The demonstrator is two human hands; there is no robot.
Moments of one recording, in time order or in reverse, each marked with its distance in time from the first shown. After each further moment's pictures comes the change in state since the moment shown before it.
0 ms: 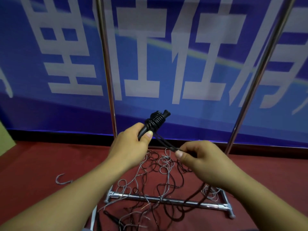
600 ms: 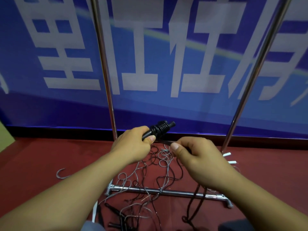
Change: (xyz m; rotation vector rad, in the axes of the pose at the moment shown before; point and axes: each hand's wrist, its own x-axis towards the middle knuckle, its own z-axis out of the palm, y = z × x) left_hand 0.011 -0.013 0.021 0.219 -0.189 -0.021; right_hand -0.013 -0.009 0.016 0.027 0.098 -0.065
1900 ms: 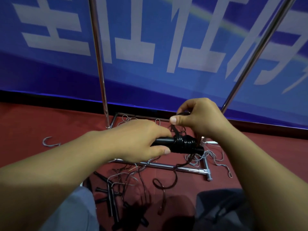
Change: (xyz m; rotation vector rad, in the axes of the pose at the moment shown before) left_hand -0.053 0.035 0.000 0.170 -0.407 0.556; right_hand 0.037 0.035 -0.024 -0.209 0.014 0.149
